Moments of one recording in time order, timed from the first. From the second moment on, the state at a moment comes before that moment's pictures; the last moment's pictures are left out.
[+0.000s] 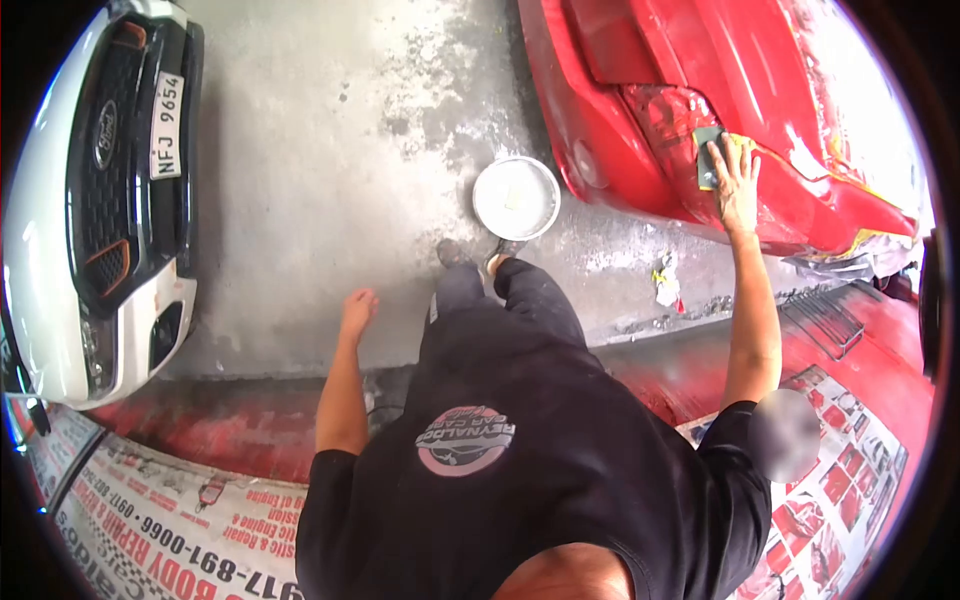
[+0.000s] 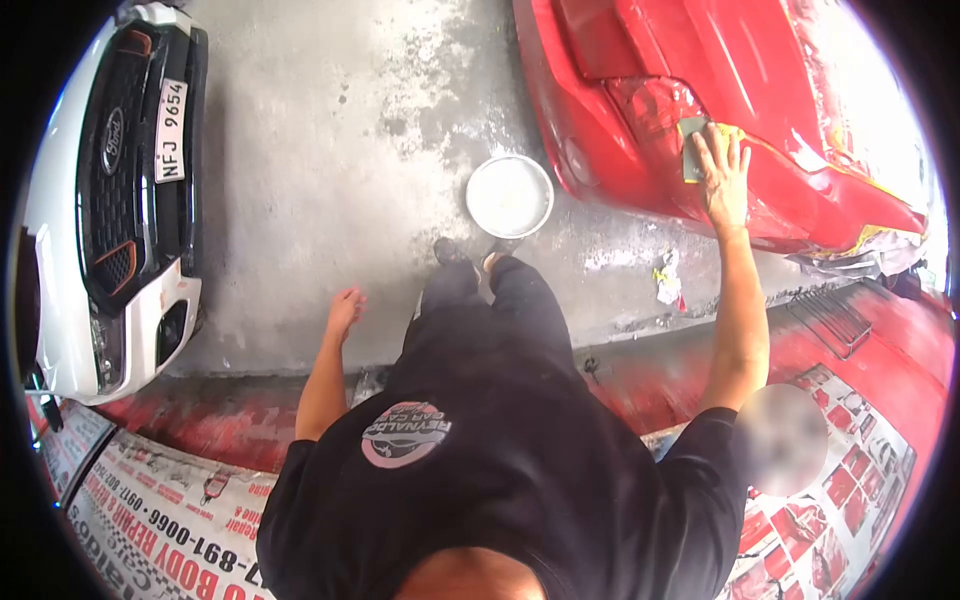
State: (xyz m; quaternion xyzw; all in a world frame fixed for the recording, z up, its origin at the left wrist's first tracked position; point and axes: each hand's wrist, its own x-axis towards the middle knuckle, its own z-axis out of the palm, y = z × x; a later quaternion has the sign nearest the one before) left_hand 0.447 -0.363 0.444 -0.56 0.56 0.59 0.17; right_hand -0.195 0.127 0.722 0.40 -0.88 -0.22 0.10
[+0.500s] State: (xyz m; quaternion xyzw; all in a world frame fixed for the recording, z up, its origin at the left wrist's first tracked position) left_hand 0.507 -0.399 0.449 -0.62 0.51 0.59 0.11; right_hand -0.199 0.122 0.706 0.42 -0.87 -0.20 0.15
